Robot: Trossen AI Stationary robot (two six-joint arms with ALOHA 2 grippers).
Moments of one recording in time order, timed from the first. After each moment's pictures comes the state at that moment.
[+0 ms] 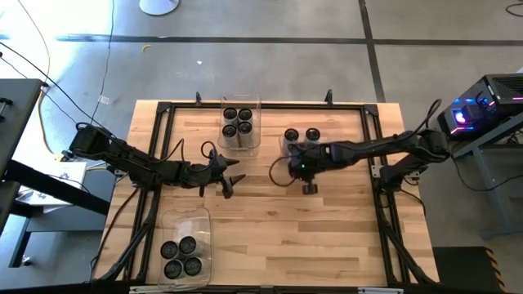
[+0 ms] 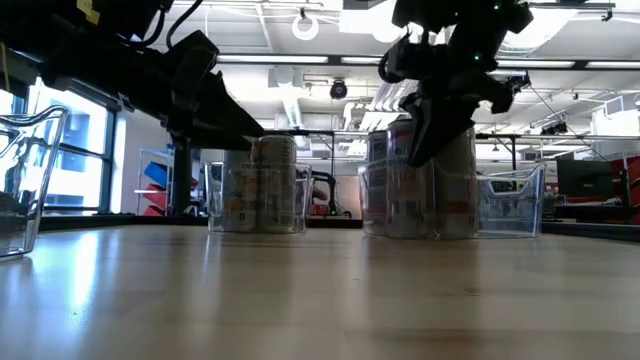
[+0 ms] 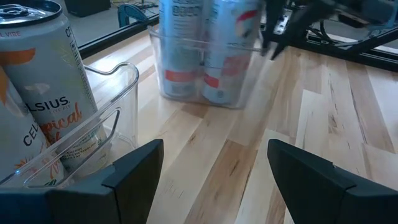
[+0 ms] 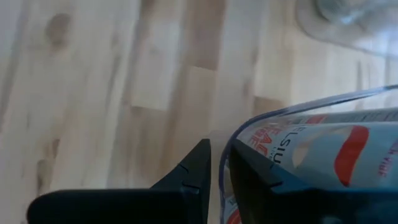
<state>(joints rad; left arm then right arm) -0.17 1.34 0.41 0.52 -0.53 -0.31 -0.01 1.51 1.02 -0.59 0.12 -0.21</state>
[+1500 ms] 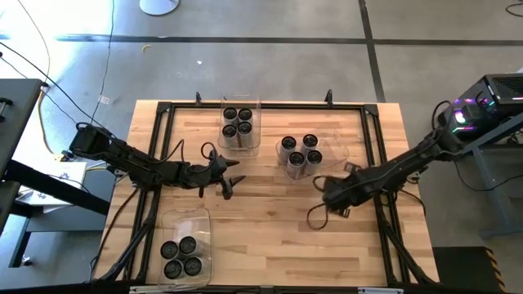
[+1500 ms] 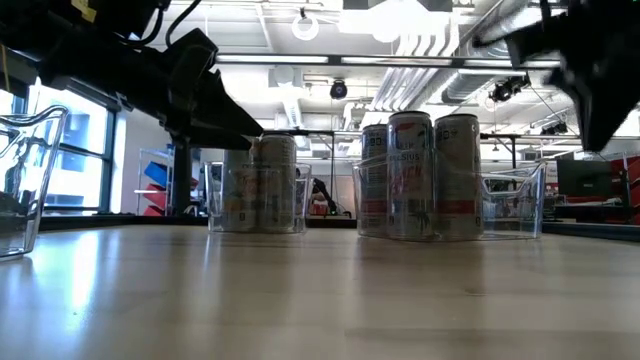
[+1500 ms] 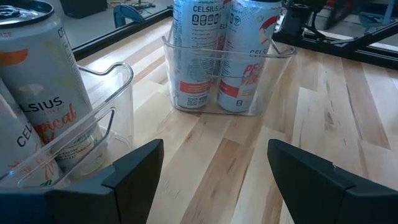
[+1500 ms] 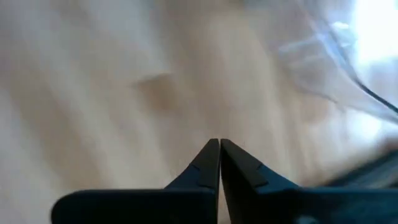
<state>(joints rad) -0.19 1.34 0.41 0.52 -0.53 -0.30 0.43 1.39 1.02 -1.25 0.21 0.72</state>
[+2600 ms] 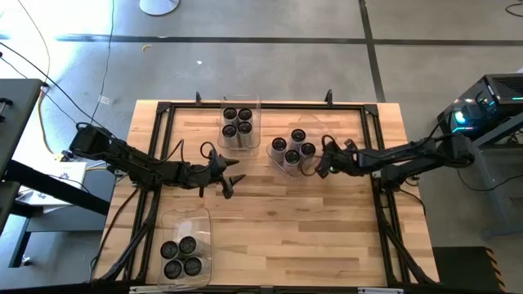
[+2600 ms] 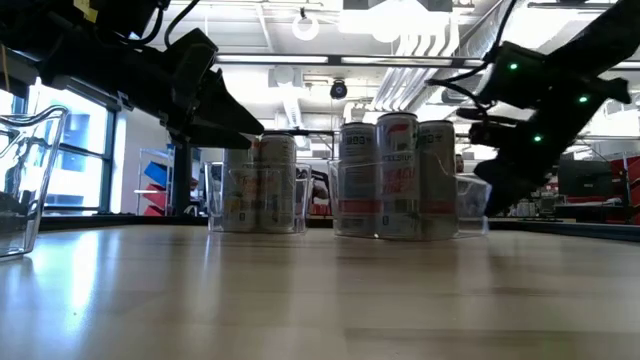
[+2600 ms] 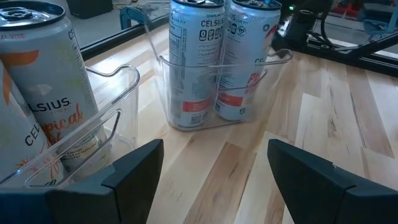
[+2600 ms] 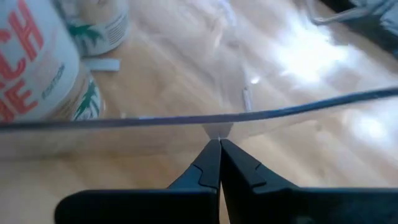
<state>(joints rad) -0.18 1.34 0.41 0.53 -0.55 -0.32 -0.10 1.22 0.41 -0.31 0.61 0.56</state>
